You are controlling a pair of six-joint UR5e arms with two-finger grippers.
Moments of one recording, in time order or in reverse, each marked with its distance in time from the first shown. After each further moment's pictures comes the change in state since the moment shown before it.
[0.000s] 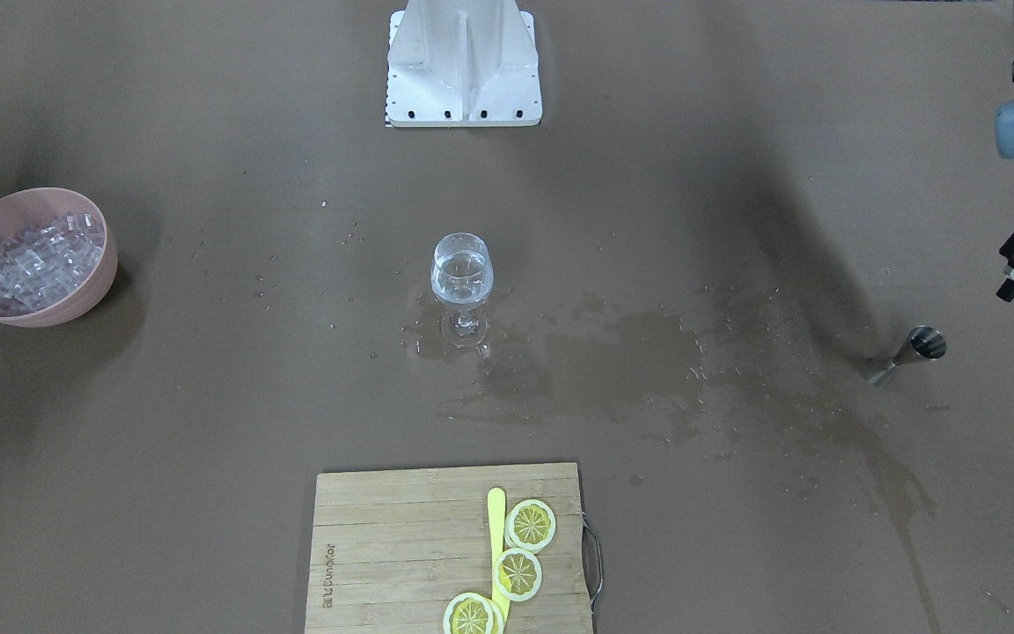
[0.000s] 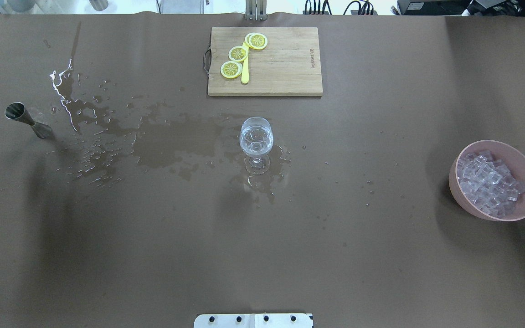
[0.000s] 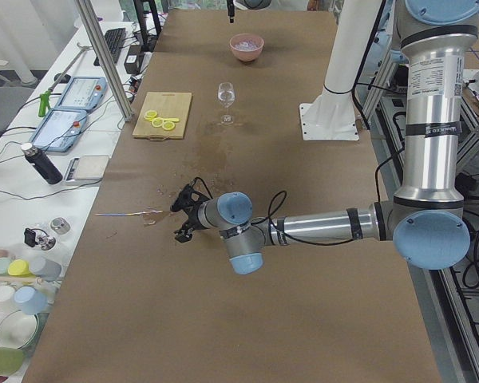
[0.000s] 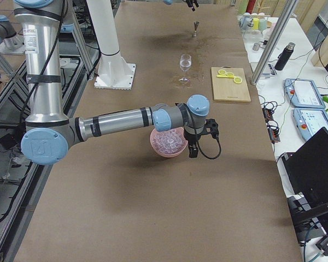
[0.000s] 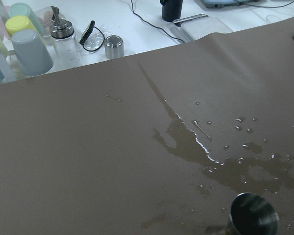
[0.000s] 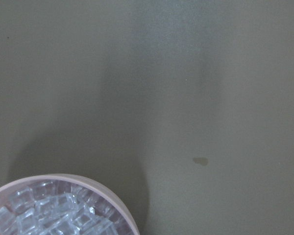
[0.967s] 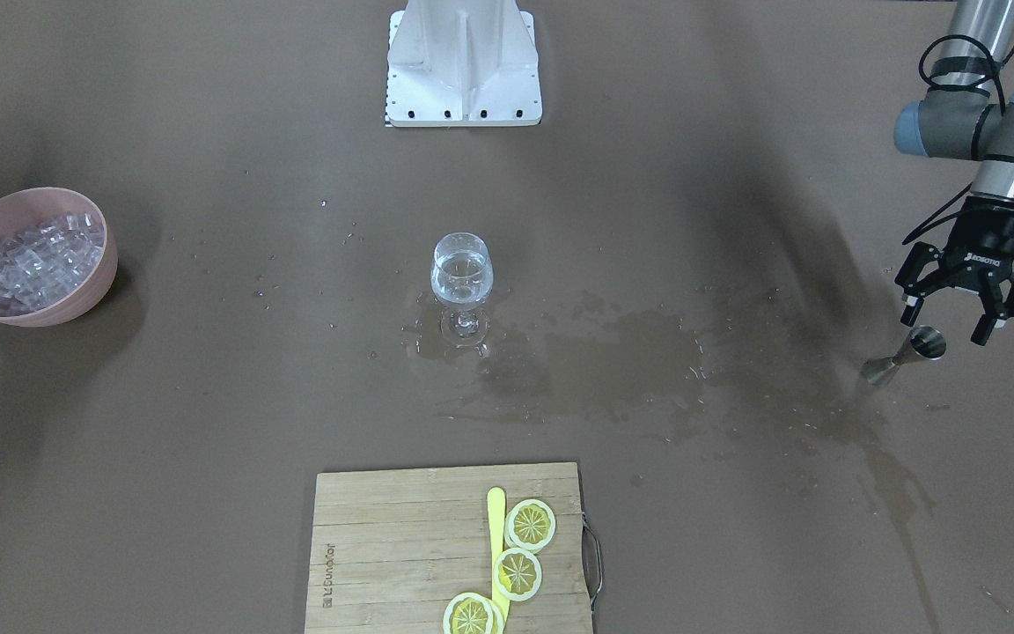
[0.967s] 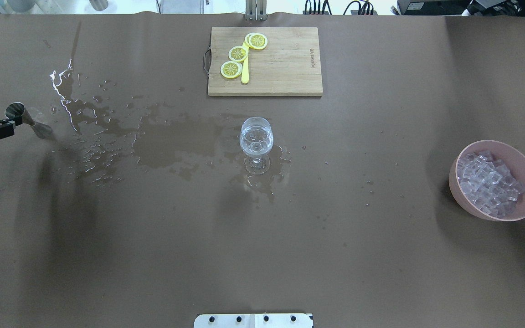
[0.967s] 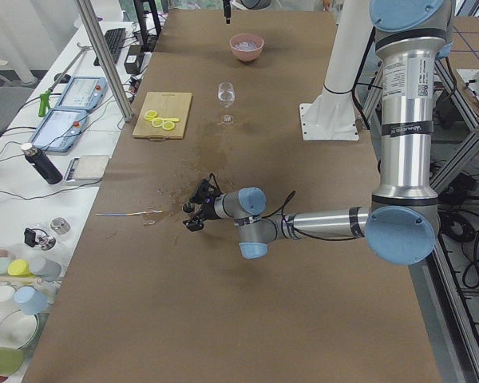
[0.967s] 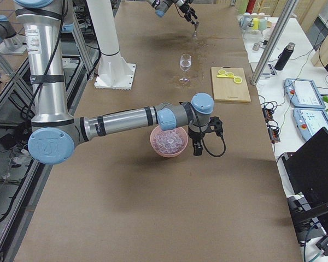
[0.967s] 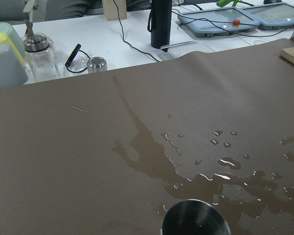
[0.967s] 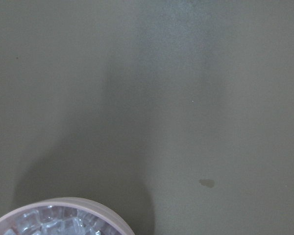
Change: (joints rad) left arm 0.330 0.005 0.010 -0.085 0.477 -0.117; right arm -0.002 0.030 -0.020 0.006 0.003 0.011
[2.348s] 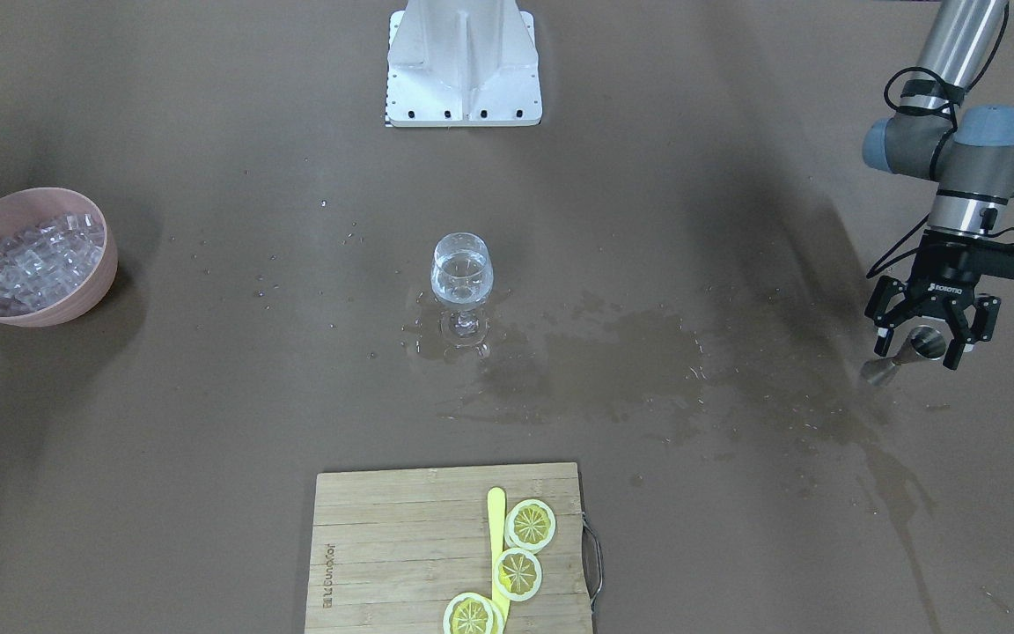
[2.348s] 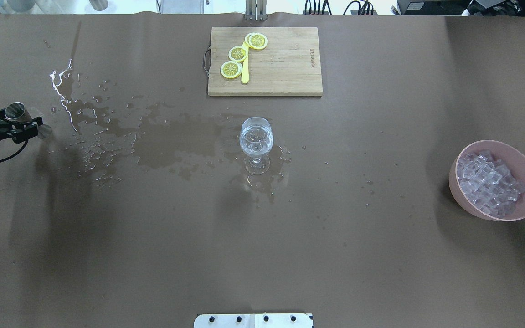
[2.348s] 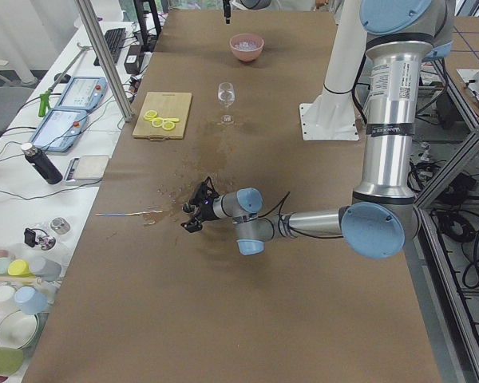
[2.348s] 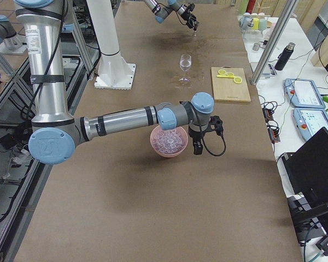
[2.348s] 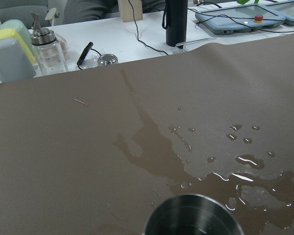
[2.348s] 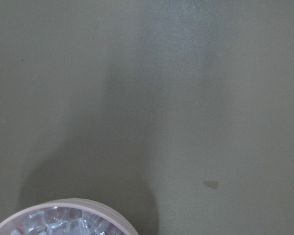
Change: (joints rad) left arm 0.092 -0.073 0.097 0.006 0.156 -0.041; right arm 0.000 0.003 0.001 0.004 0.009 0.005
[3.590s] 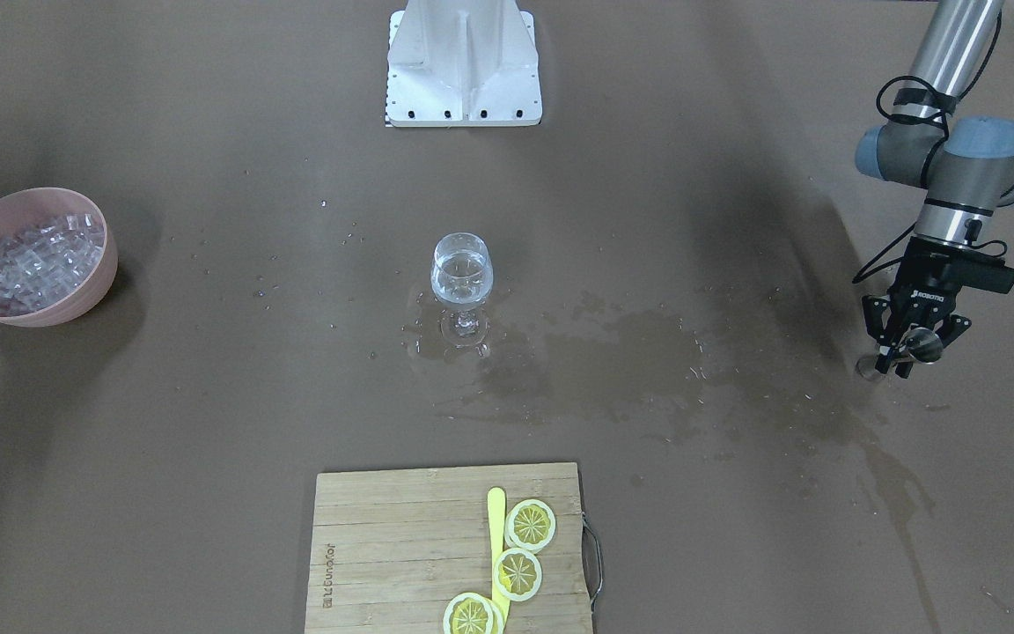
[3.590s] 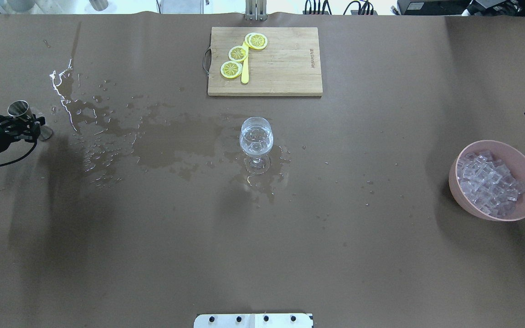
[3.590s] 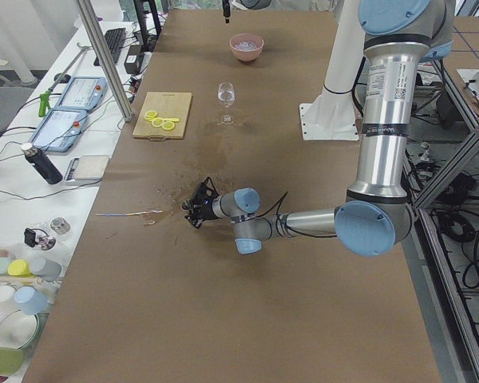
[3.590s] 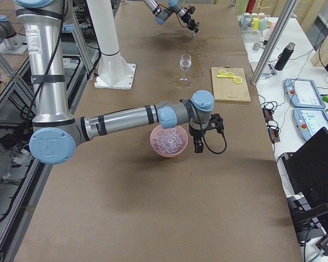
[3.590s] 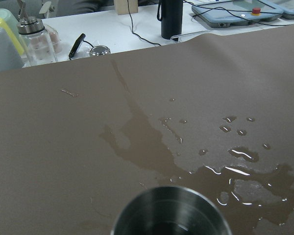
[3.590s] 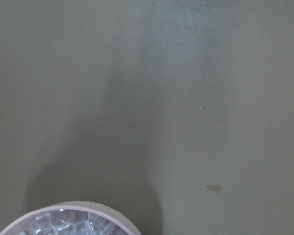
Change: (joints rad) left arm 0.008 -0.027 0.033 -0.004 -0.070 -0.025; right arm 0.000 0.006 0.010 -0.002 0.000 0.001
